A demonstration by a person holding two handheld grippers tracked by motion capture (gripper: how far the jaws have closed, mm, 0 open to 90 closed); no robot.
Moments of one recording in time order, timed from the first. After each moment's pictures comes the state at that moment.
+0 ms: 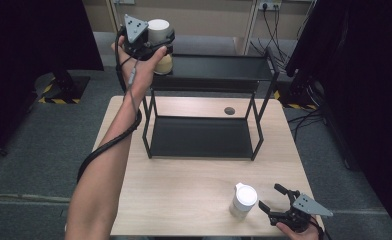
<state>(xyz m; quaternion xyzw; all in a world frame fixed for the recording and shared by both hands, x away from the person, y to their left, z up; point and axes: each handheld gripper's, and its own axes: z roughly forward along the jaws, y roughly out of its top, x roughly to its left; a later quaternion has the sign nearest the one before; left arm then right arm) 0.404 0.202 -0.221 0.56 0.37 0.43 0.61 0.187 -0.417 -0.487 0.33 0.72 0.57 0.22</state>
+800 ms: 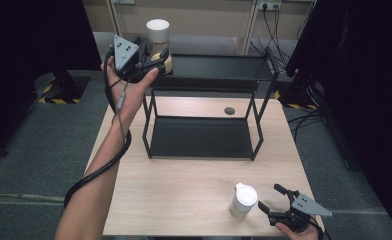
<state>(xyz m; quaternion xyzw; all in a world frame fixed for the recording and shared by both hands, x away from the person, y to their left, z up) 0.356 0.220 -0.258 0.55 0.33 0.45 0.62 0.186 -0.415 -0.486 0.33 0.72 0.56 0.23</state>
